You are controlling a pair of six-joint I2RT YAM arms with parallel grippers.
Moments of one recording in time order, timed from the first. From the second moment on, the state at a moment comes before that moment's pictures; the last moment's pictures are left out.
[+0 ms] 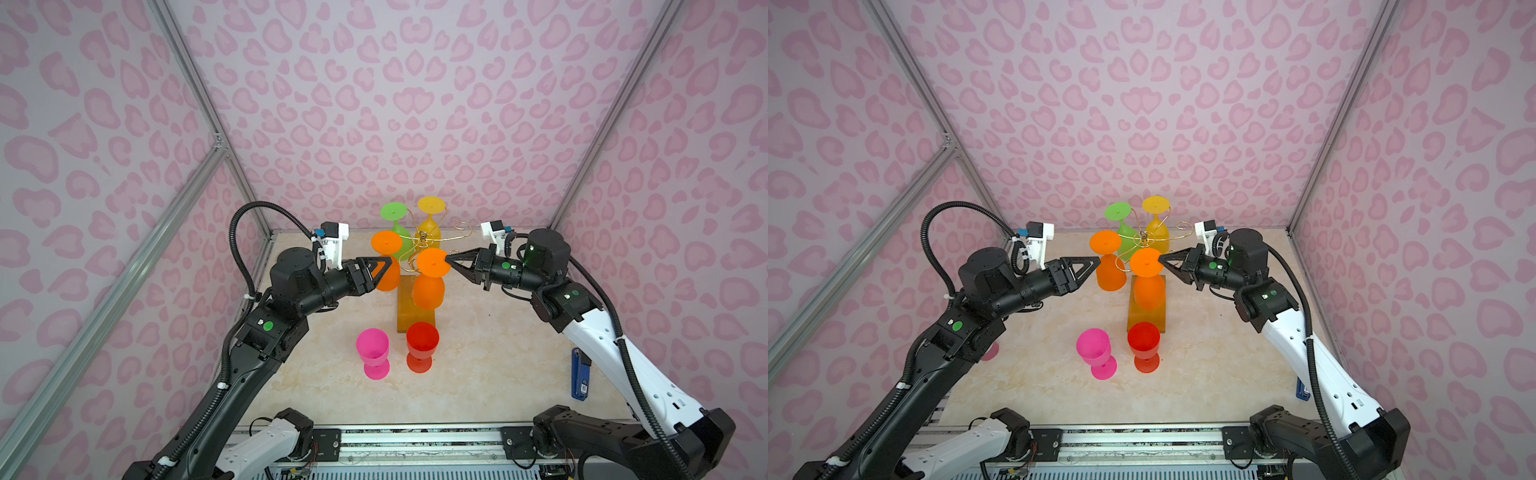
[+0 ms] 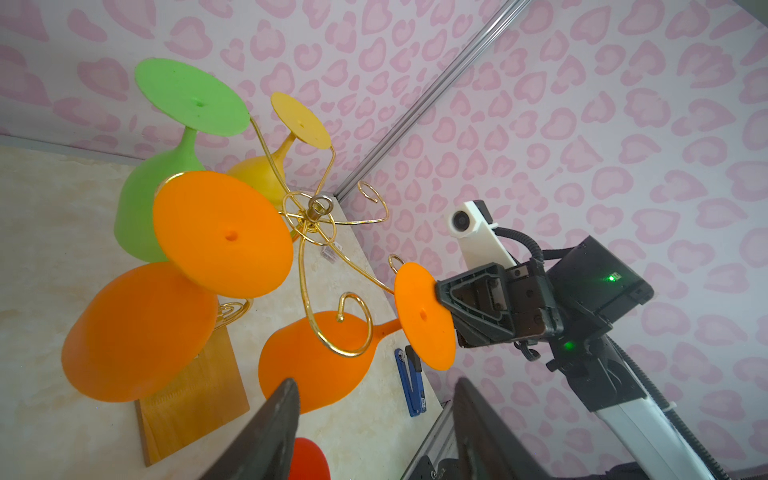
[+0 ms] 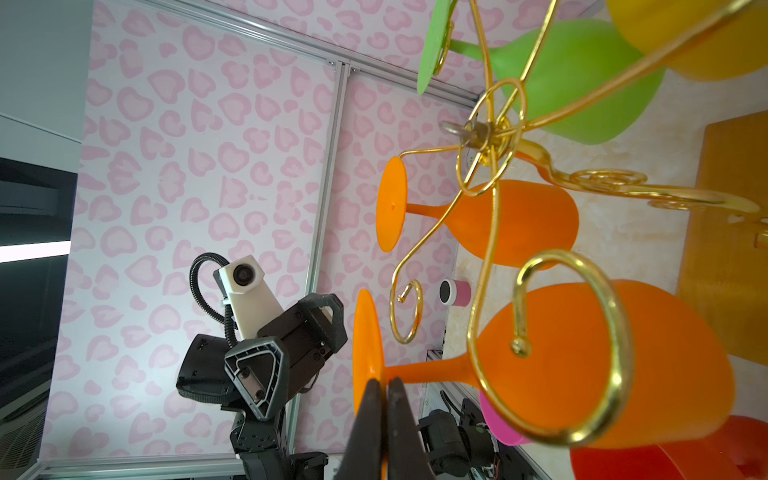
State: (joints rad) left arm -0.48 1.01 1.20 -0.36 0.42 -0.71; right arm 0.40 1.17 1.18 -0.20 -0.73 1.19
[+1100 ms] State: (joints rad) left arm -0.44 1.04 1.24 -0.31 0.42 -0.64; right arm 0.39 0.97 1.21 -0.05 -0.93 1.12
